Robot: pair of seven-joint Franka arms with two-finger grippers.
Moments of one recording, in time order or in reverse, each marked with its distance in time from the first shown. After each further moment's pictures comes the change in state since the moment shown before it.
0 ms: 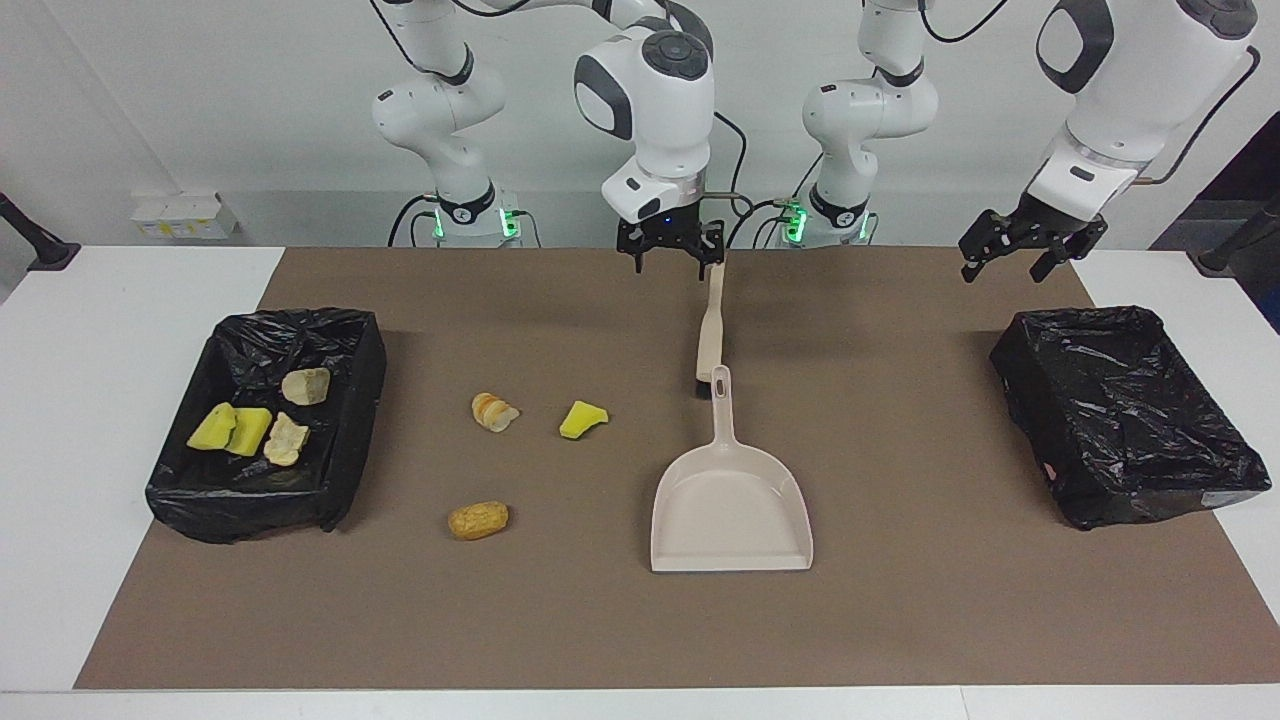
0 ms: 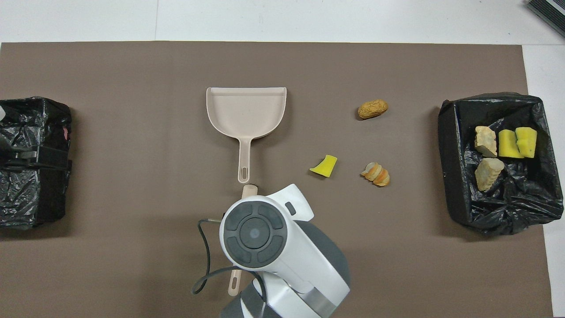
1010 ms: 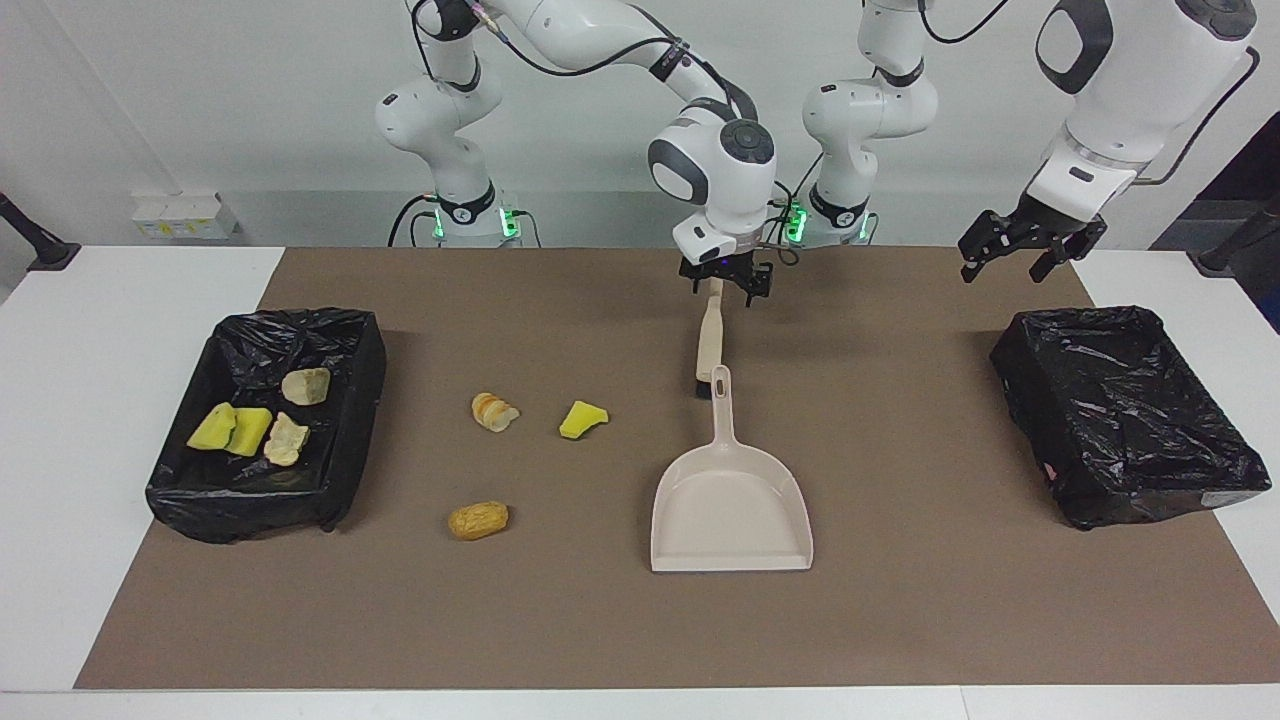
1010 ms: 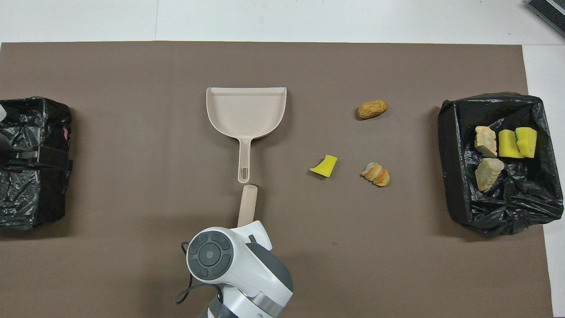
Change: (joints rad) left arm 0.000 0.001 -0.001 0.000 0.000 0.000 0.000; right arm 0.136 0.162 0.000 -0.081 0.056 0.173 0.178
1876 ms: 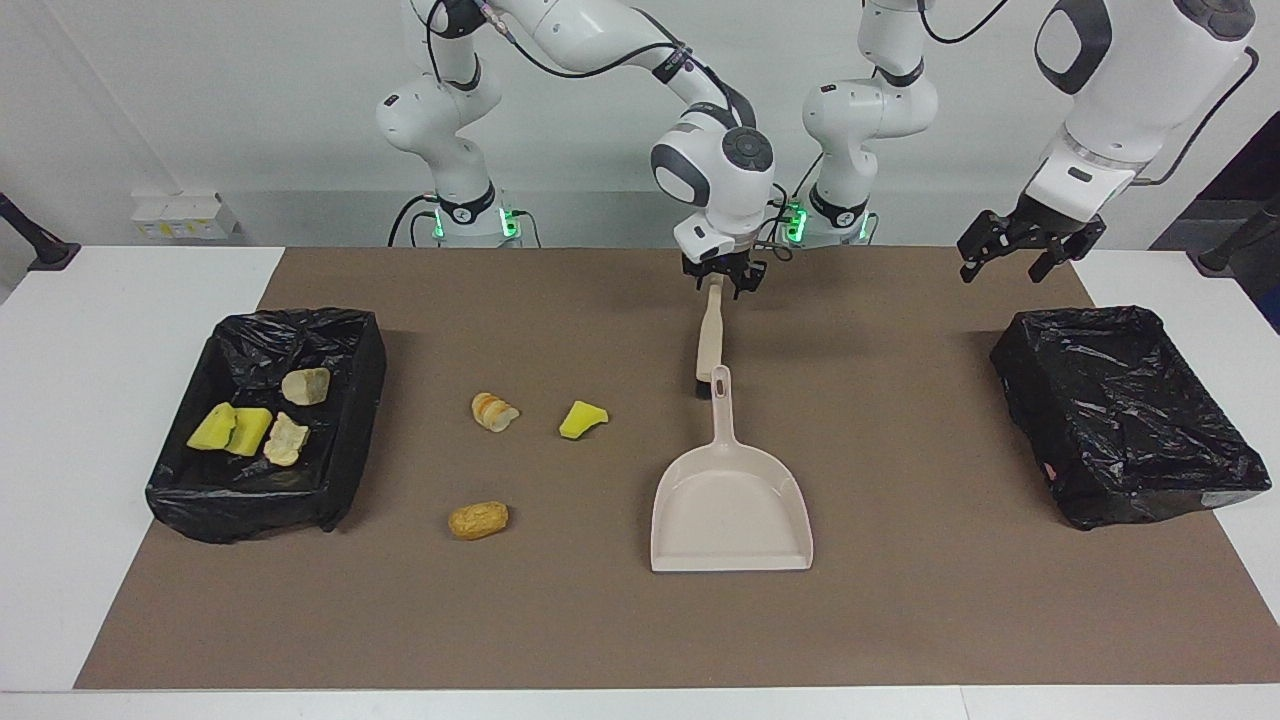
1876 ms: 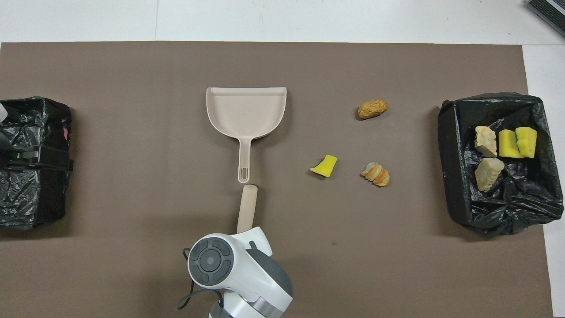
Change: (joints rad) left arm 0.000 0.000 -0.002 0.000 0.000 0.000 0.000; right arm 0.010 -0.008 -0.001 -0.026 0.014 0.007 0.000
